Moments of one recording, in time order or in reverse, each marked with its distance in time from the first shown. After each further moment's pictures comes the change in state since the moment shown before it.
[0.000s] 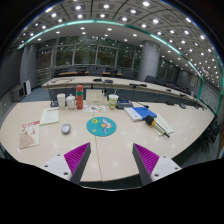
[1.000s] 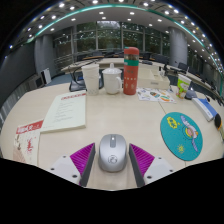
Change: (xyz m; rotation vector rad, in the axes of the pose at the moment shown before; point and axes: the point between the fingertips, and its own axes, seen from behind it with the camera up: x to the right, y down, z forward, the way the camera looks) arm -0.327 0.027 0.347 -0.146 -0.294 -0.030
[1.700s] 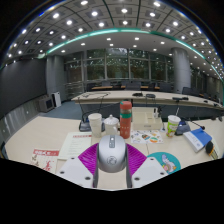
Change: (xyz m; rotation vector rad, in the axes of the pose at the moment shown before) arm 0.037 -0.141 -0.135 0.318 -0.096 -0.033
